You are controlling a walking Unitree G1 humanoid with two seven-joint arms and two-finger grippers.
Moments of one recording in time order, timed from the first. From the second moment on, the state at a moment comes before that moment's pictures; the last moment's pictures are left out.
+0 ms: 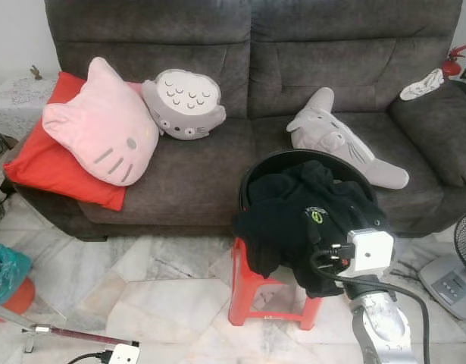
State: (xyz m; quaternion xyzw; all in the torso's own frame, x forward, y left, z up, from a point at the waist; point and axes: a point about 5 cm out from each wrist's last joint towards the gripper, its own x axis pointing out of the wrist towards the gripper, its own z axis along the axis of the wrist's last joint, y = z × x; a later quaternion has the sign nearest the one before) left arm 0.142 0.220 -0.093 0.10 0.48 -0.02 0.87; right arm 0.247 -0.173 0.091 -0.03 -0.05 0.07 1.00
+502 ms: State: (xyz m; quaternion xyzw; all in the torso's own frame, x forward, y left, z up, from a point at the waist) left arm 0.145 0.225 -0.091 0.11 0.47 -0.02 0.88; right arm 0.246 -0.169 0.090 -0.03 -0.04 0.08 1.00
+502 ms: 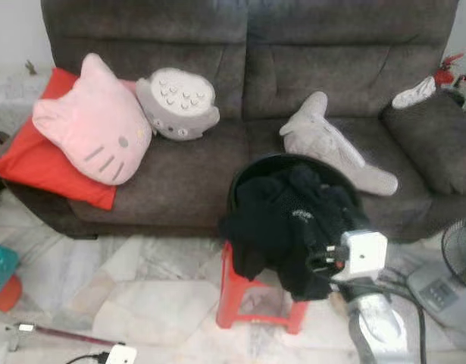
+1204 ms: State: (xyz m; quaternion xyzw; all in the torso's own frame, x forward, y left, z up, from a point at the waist) left arm 0.142 0.222 -0.093 0.10 0.47 -0.02 0.88; right arm 0.234 -0.169 0.081 -0.01 -0.02 0.10 0.99
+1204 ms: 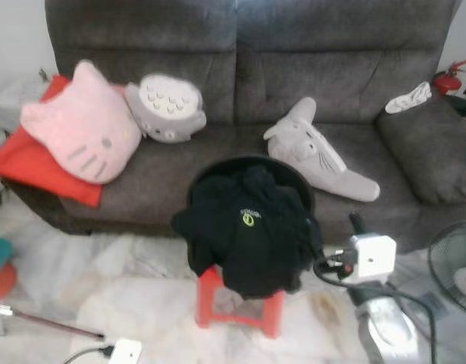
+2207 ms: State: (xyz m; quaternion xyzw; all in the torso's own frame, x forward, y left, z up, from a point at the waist) left arm 0.144 0.220 -0.092 0.10 0.47 -0.02 0.88; right arm 0.189 -0.177 -0.031 0.34 0.22 0.04 0.91
